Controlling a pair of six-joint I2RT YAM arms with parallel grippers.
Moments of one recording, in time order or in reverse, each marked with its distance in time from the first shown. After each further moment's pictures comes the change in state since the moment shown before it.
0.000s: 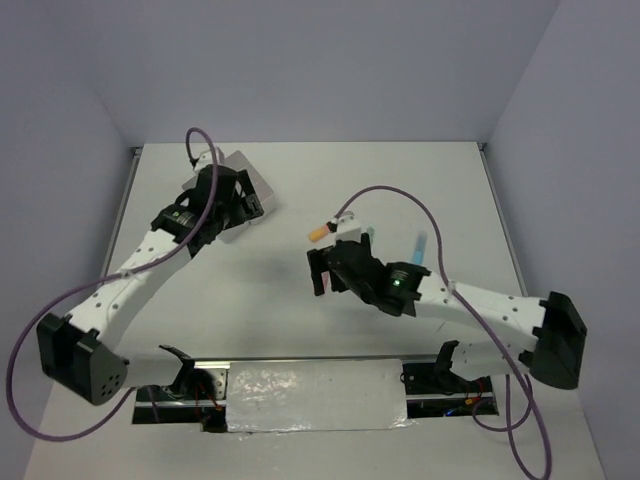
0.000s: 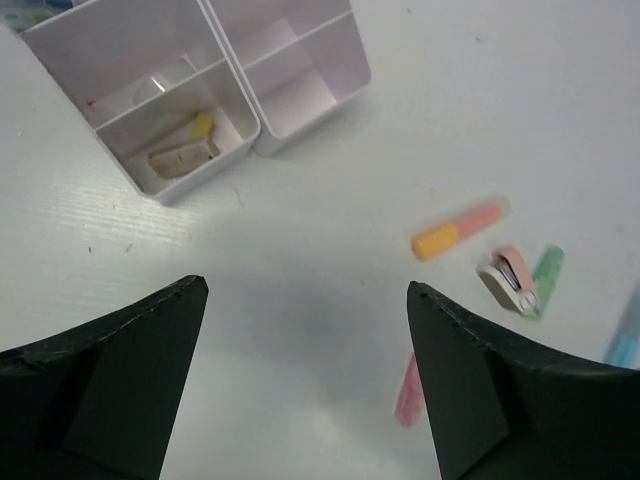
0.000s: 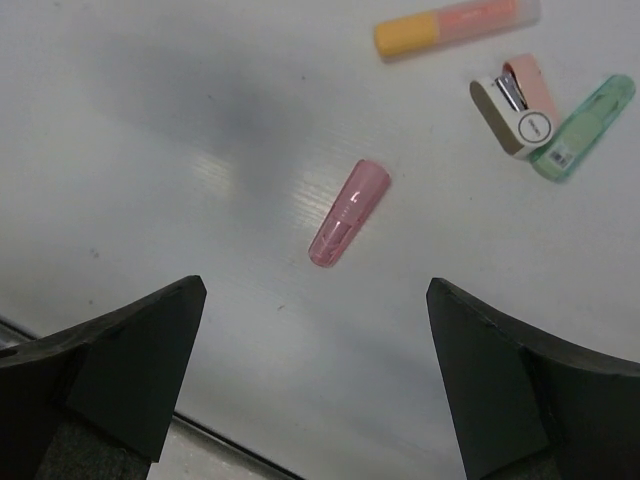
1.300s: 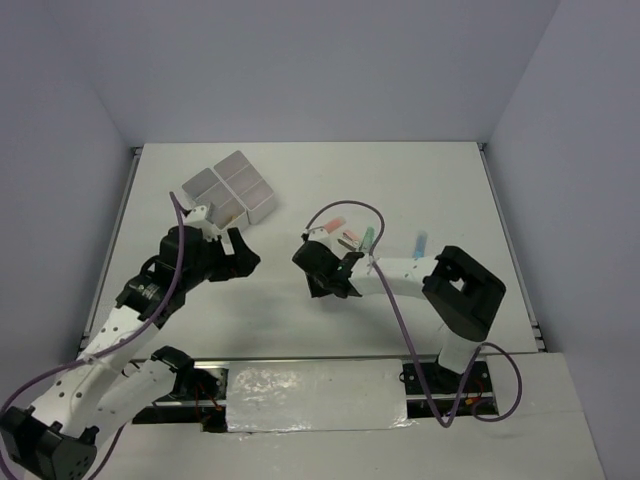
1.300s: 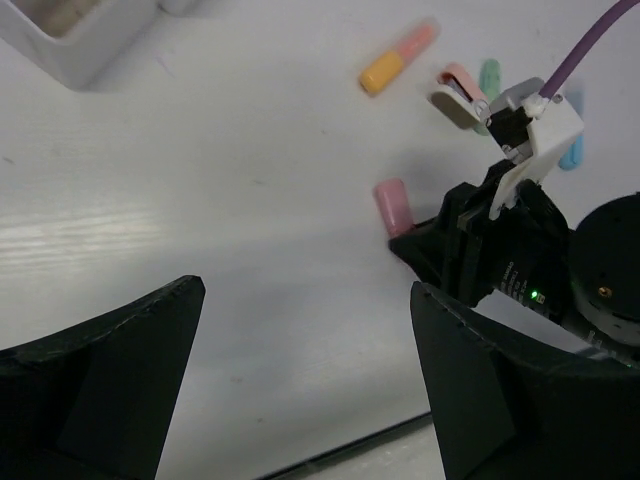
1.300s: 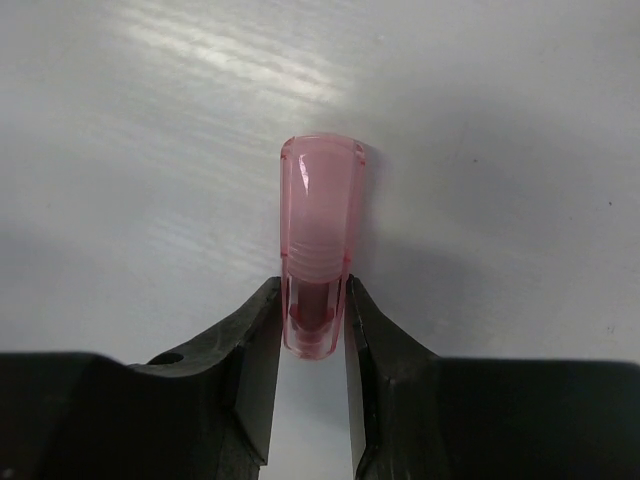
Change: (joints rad) left arm 0.026 -0.550 -0.420 0.002 0.351 0.159; right arm -0.106 0.616 0.144 0.060 -0.146 0.116
